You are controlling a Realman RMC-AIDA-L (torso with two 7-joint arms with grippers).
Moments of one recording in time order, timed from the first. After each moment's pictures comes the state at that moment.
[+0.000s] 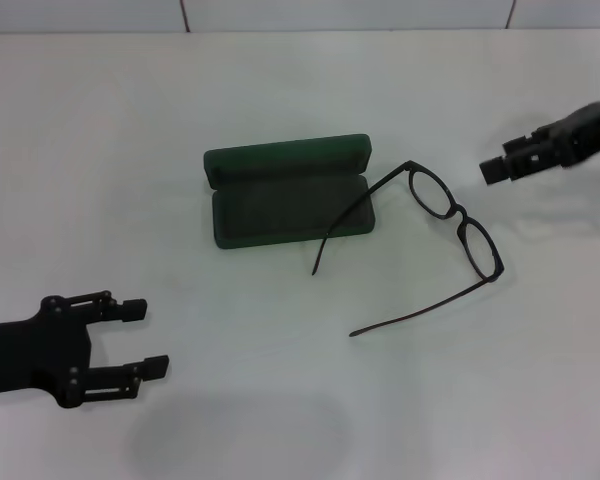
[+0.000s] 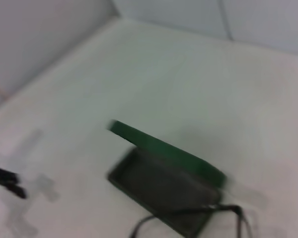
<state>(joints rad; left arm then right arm) -0.20 -2.00 0.84 0.77 1.93 1.67 -1.24 0.77 1.85 -1.10 -0.87 -2.06 -1.54 2.24</state>
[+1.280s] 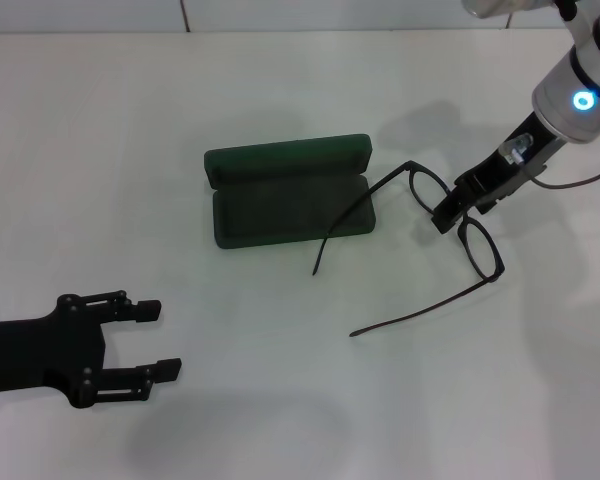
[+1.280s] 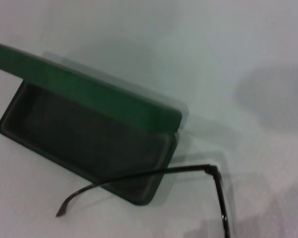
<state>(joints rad) -0.23 -2.01 0.85 0.76 1.95 1.67 -1.23 1.11 2.02 -1.13 -0.62 -2.63 -1.40 2.66</state>
